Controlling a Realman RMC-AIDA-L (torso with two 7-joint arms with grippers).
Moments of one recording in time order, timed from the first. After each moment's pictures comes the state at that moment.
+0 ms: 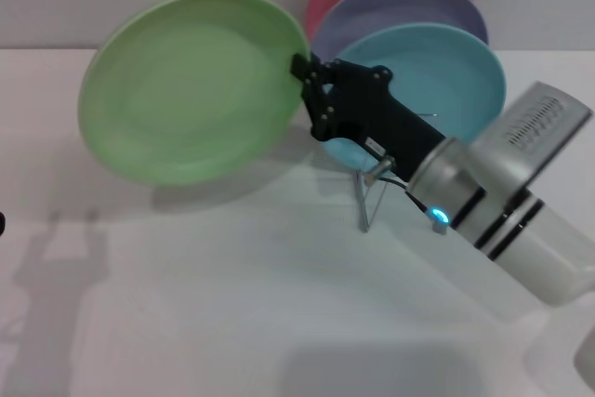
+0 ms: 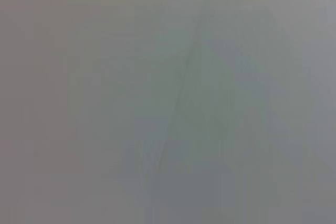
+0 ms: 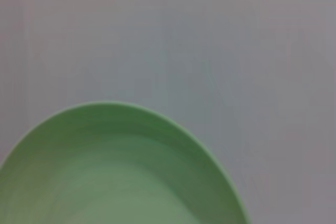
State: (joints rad) left arm -0.01 -2.06 -0.54 -0.64 2.13 1.68 -0.01; right arm 0.79 2.09 2.88 -0.32 -1.51 1.30 -2.89
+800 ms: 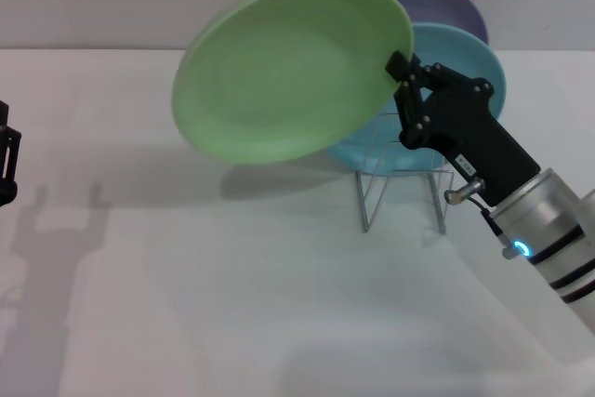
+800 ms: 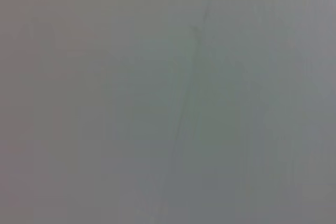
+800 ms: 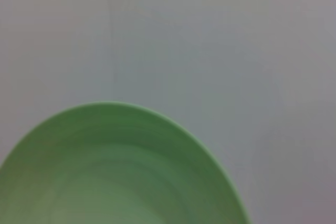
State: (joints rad) left arm -0.09 -2.06 -0.65 -0.60 2.12 1.51 -0.02; right arm 0.61 2.09 2.88 -0.25 -1.48 1.51 -2.89
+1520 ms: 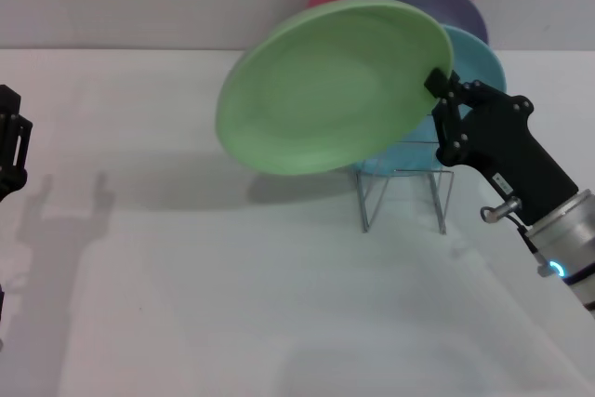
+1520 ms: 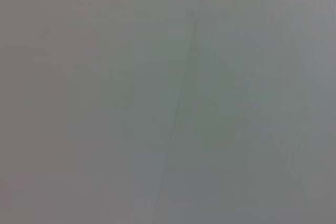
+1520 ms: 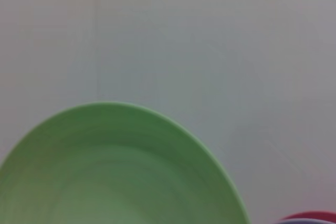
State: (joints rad) left arm -0.12 -2.05 -0.67 -0.60 2.13 1.46 -0.01; right arm 0.53 2.09 2.87 -0.18 -1.49 1.55 -2.89
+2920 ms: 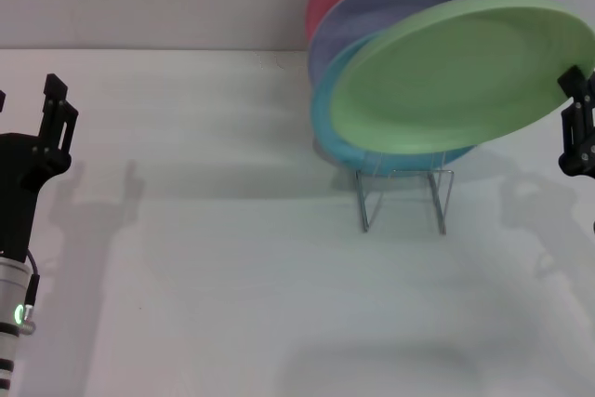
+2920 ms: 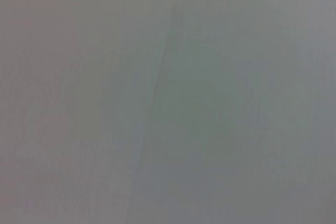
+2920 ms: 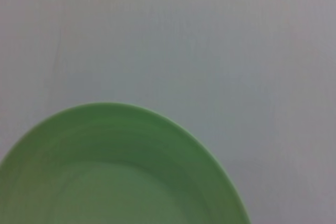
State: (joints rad) left arm -0.10 -2.03 -0.69 -0.79 2.13 1.27 0.12; right arm 0.37 2.09 2.88 -0.03 -1.42 1.73 -2.89
